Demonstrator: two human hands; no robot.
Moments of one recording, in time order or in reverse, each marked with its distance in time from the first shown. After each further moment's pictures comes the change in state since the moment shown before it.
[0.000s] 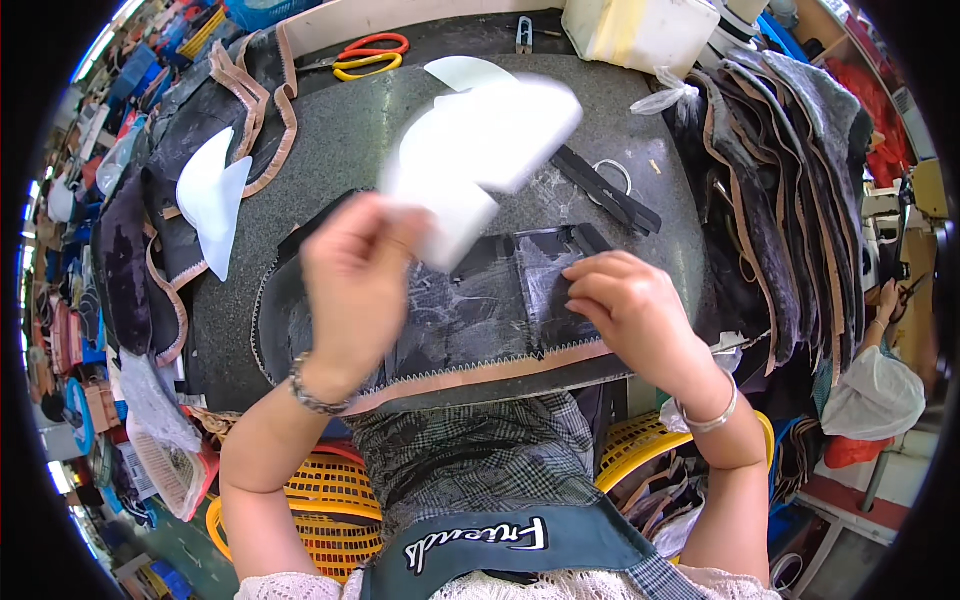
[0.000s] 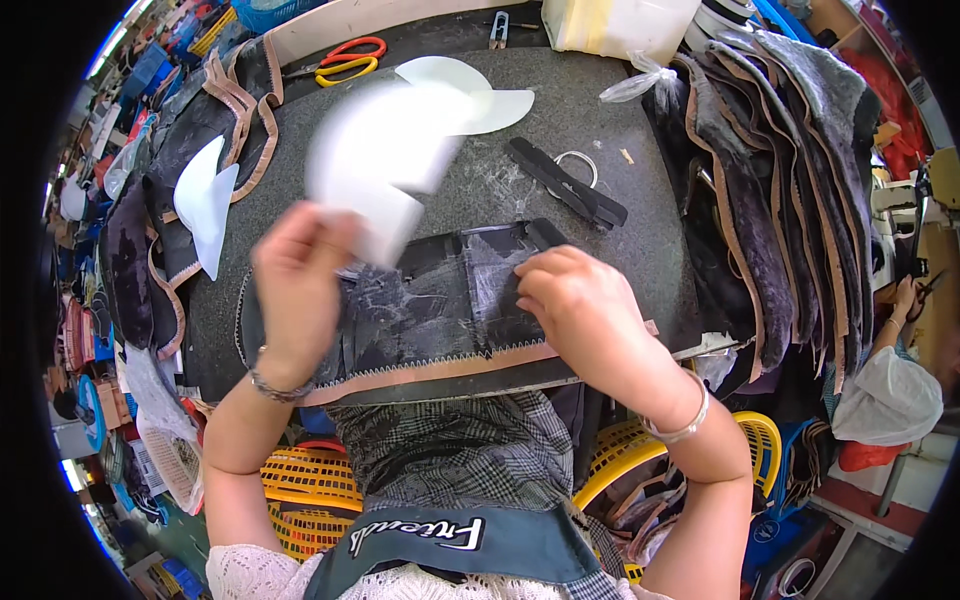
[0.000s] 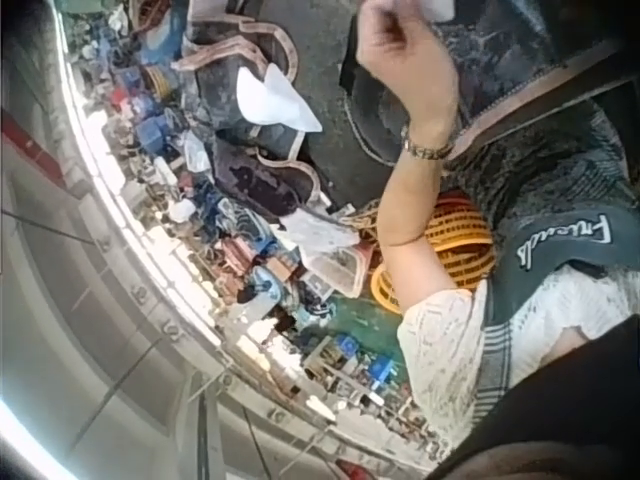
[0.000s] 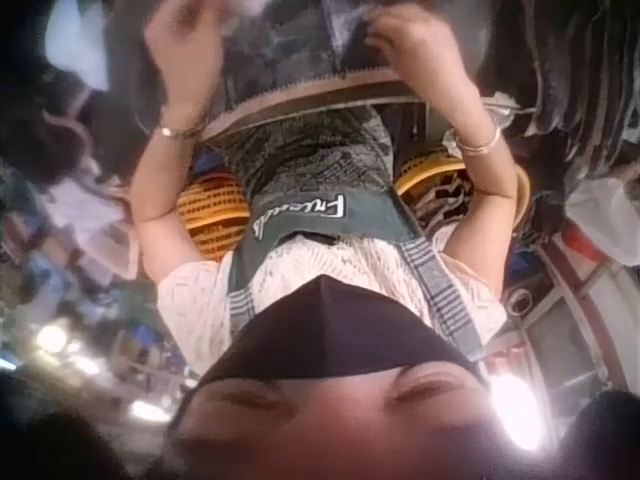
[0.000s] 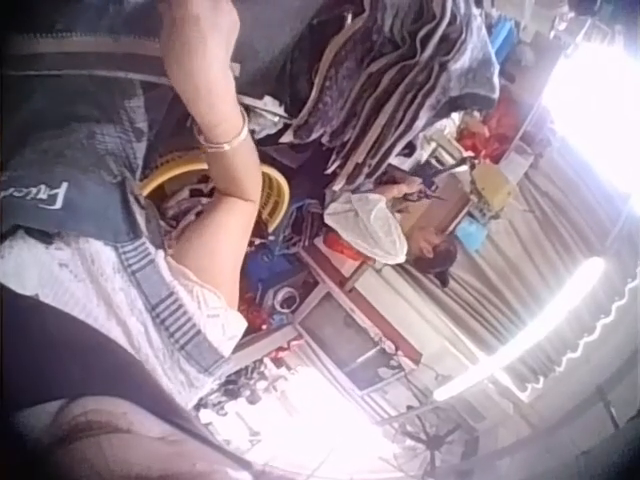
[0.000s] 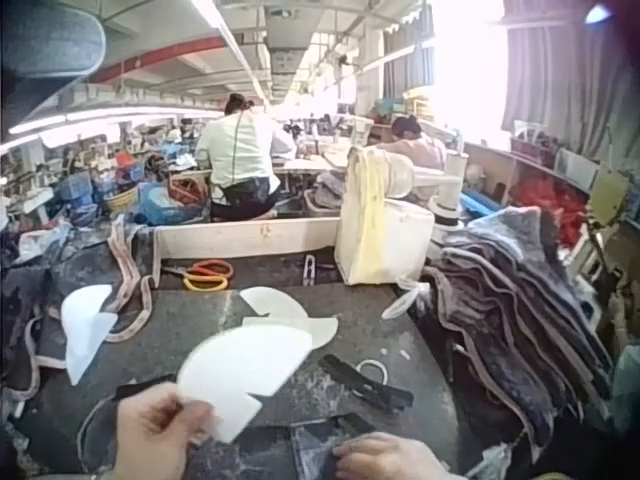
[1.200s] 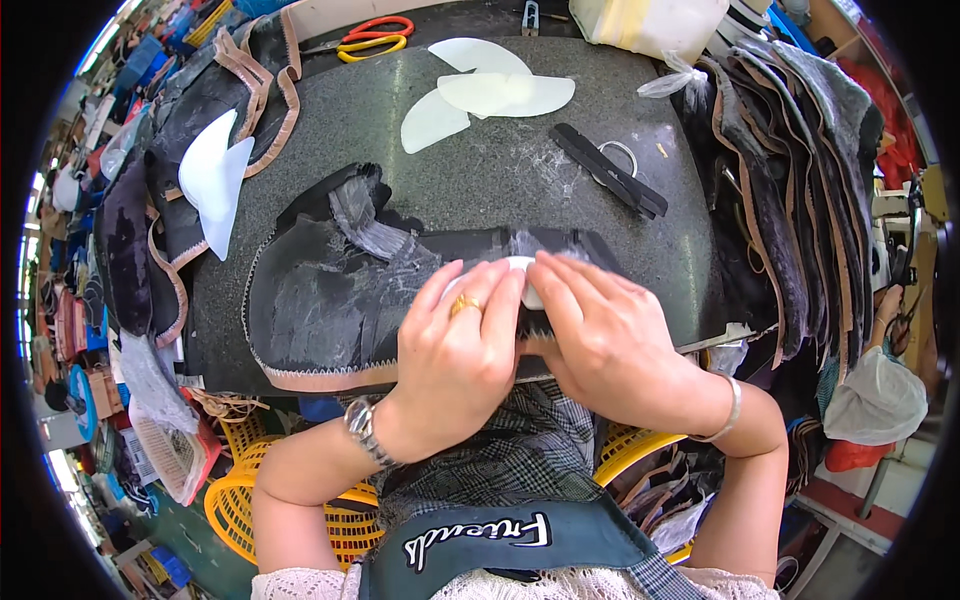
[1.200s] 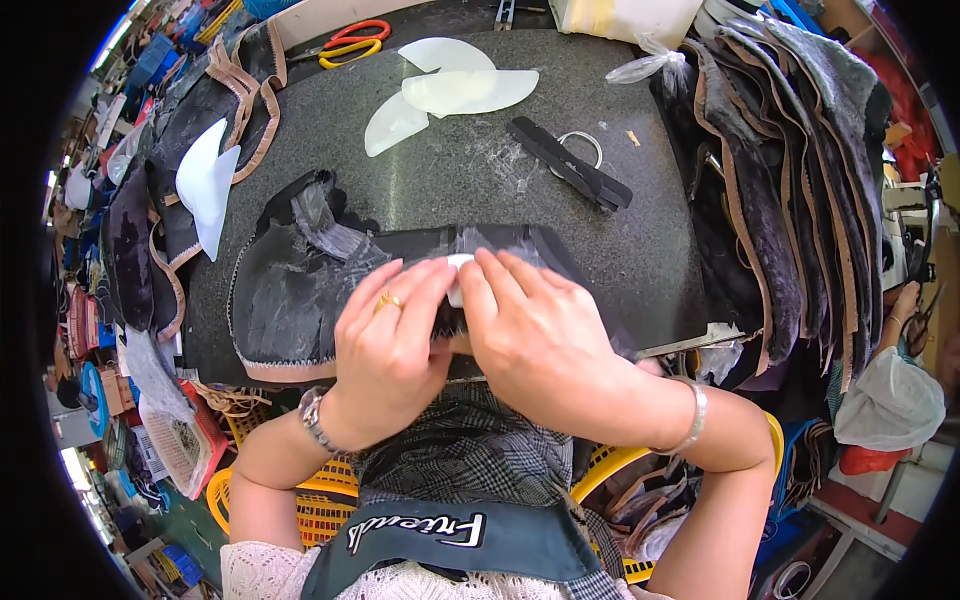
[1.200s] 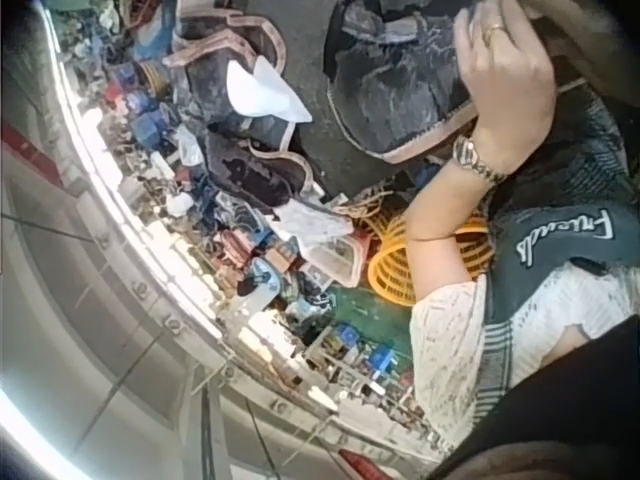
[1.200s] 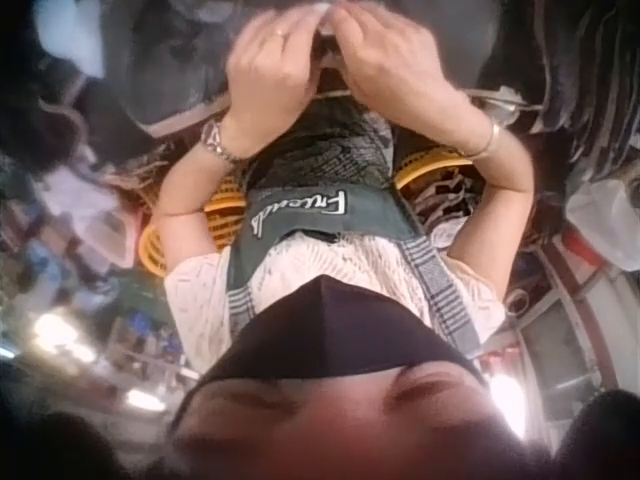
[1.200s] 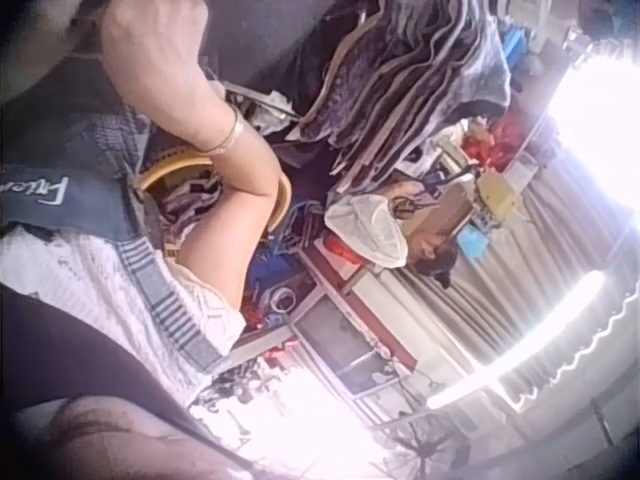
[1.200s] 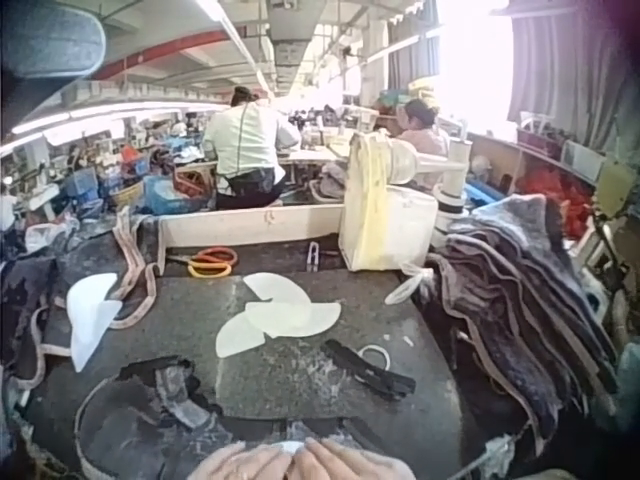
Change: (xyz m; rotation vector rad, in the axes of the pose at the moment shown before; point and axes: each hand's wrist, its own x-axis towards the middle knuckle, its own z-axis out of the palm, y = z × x) left_hand -0.061 0.008 0.054 0.859 -0.202 0.500; right_hand 0.004 -0.050 0.002 -0.124 0.028 -0.122
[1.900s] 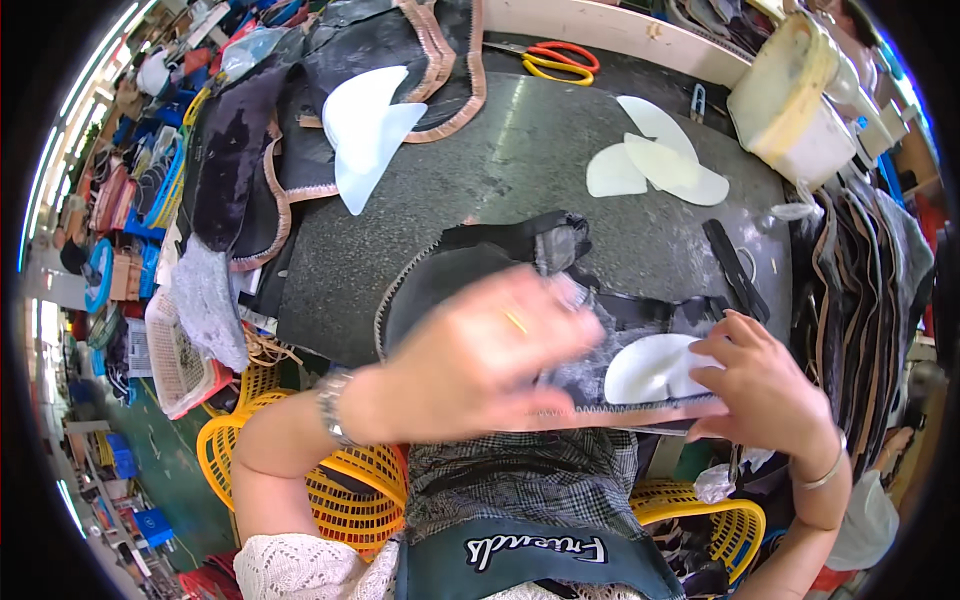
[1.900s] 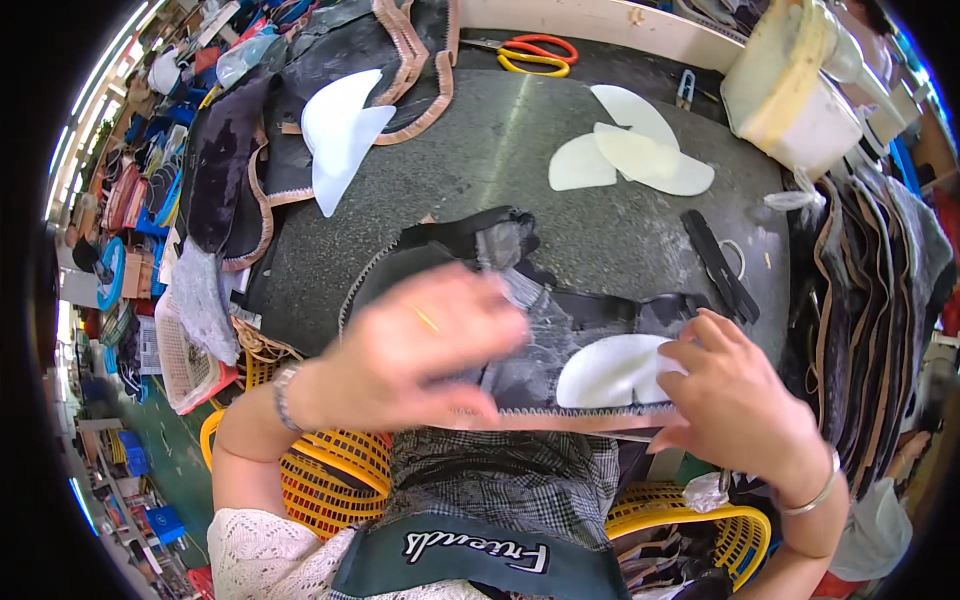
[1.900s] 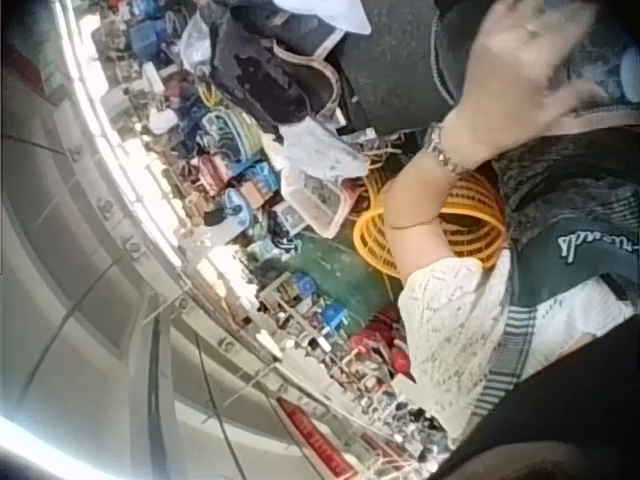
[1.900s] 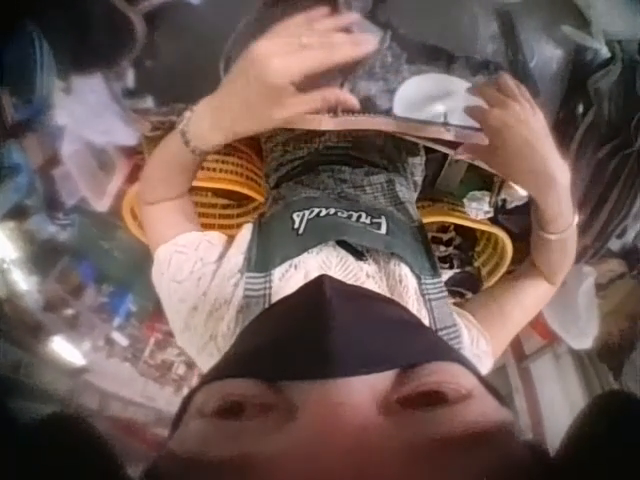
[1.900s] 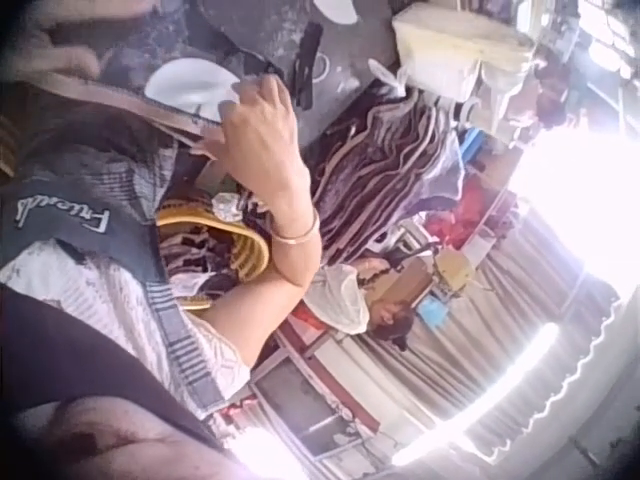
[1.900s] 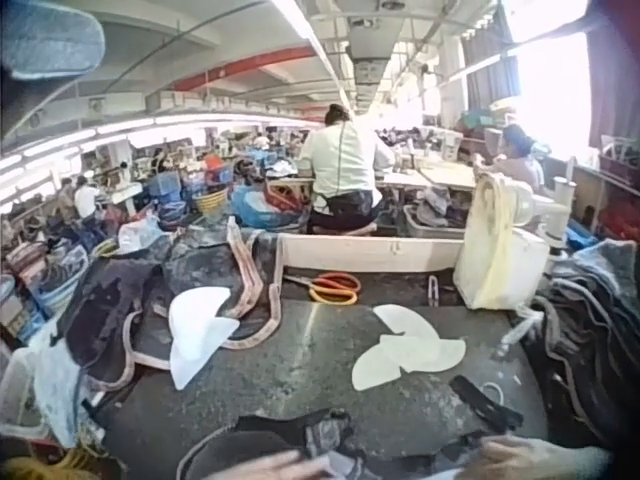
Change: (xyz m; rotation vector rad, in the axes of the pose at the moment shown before) left_hand -0.024 -0.075 -0.105 -0.310 -0.182 0.075; right_hand 0.053 0.013 -0.063 -0.094 -0.689 -0.237
